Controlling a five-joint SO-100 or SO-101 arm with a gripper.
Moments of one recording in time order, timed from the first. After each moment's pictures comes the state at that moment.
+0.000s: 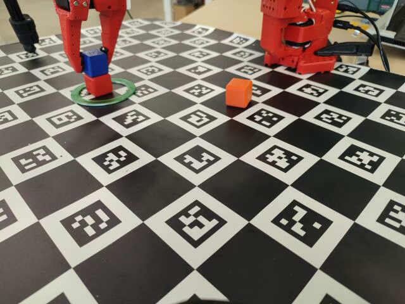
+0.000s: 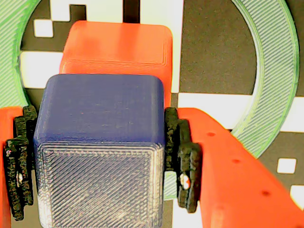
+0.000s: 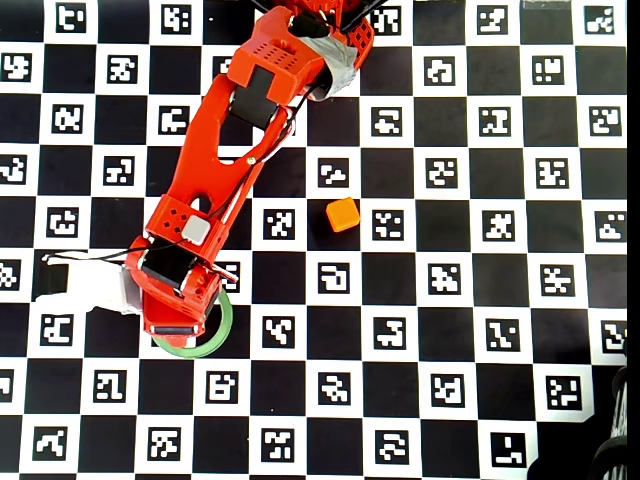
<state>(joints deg) 28.2 48.1 46.6 83.1 -28.5</state>
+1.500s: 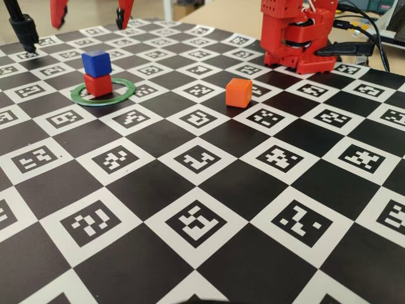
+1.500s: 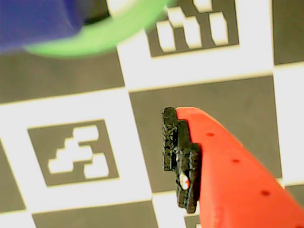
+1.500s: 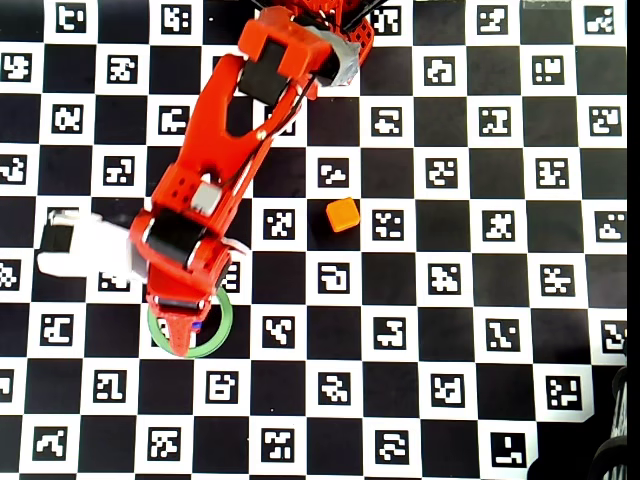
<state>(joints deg) 26.0 66.5 50.7 98.9 -13.3</state>
